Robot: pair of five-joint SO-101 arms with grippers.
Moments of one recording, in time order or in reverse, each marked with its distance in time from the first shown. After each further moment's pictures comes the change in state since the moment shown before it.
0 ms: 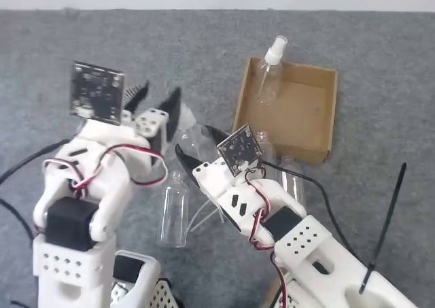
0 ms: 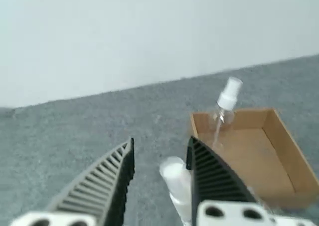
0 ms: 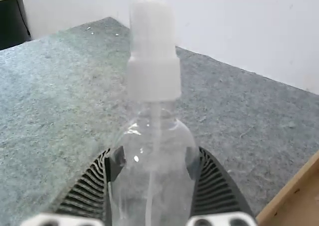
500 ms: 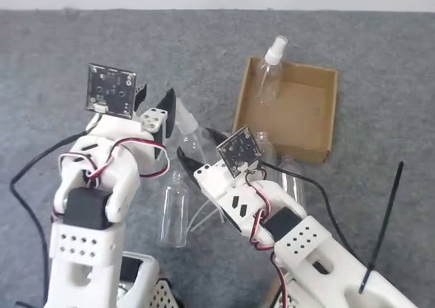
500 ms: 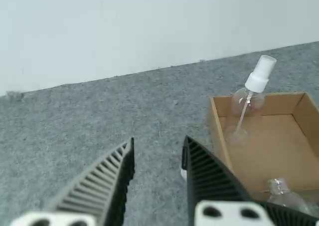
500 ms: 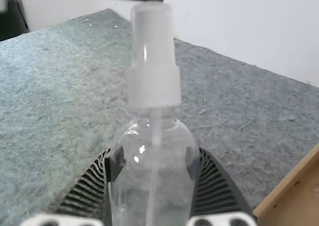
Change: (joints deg) left arm -2.1 0.0 14.6 -10.2 -2.6; right arm 0.2 0.0 0.4 0.0 0.2
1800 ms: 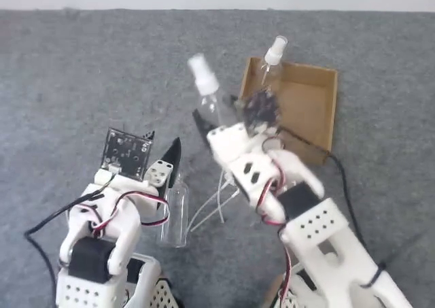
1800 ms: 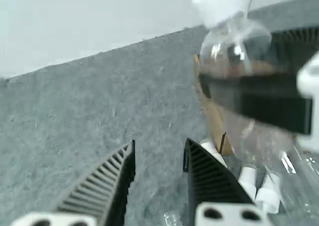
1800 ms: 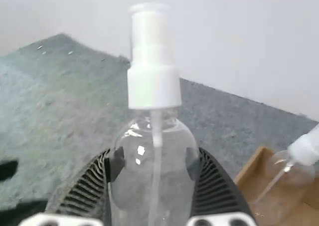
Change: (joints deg) left arm 3.3 -27.3 20.2 9.1 -4.4; right arm 9.9 3.5 -23.7 20.1 0.0
